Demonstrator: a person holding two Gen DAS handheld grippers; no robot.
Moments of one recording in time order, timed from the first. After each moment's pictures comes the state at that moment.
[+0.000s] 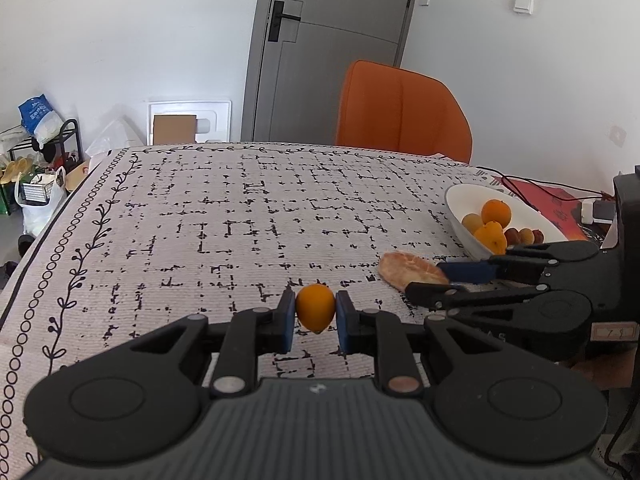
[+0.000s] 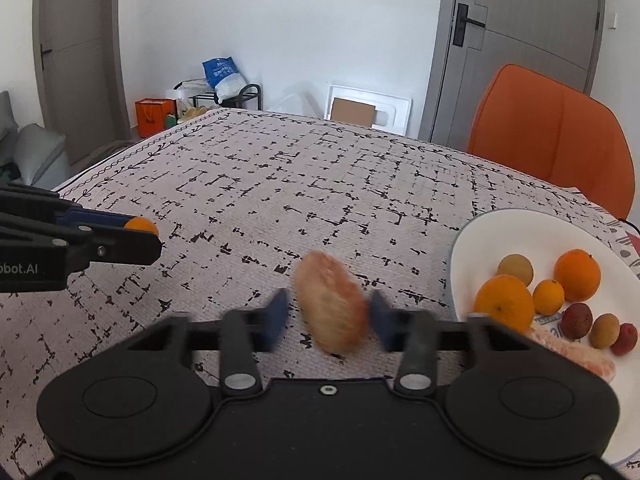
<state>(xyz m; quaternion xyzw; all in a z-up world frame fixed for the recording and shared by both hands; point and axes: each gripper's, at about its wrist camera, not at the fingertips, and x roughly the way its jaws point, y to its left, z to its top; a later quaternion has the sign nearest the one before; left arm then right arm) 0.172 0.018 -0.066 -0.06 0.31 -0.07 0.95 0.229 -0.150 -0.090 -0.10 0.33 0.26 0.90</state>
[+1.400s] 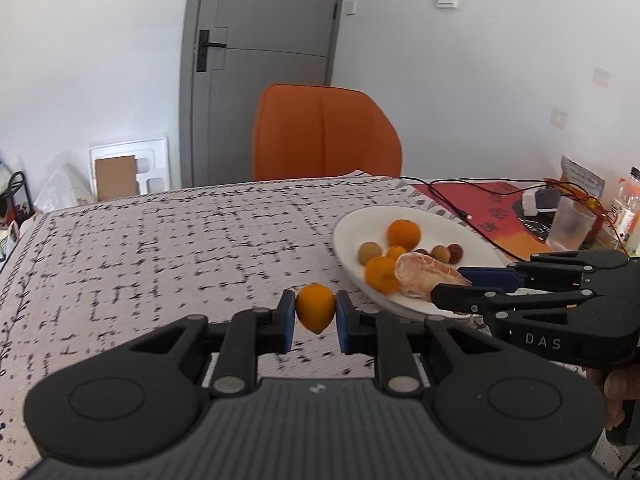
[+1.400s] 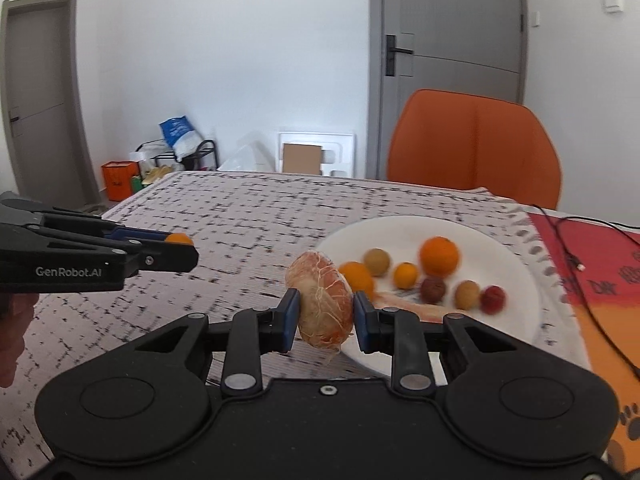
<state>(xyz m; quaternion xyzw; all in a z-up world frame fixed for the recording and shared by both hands) 0.178 -0.070 -0.034 -0.01 0.27 -0.15 0.95 0.188 -0.253 -0.047 -0.03 0.28 0.20 0.94</state>
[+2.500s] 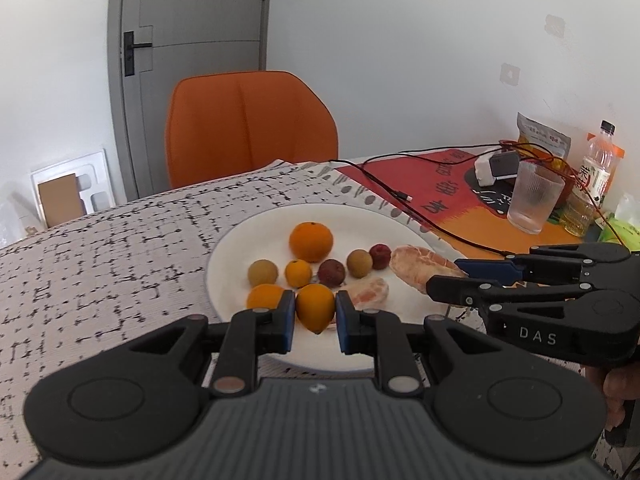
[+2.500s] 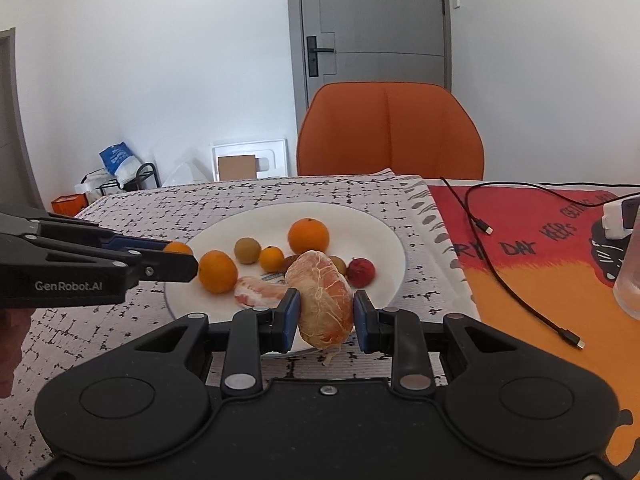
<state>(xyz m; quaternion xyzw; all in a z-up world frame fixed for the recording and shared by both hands) 0.221 -0.166 -0.043 0.04 0.29 -0.22 0.93 0.196 -0.338 -0.063 0.01 0.28 0.12 0.95</state>
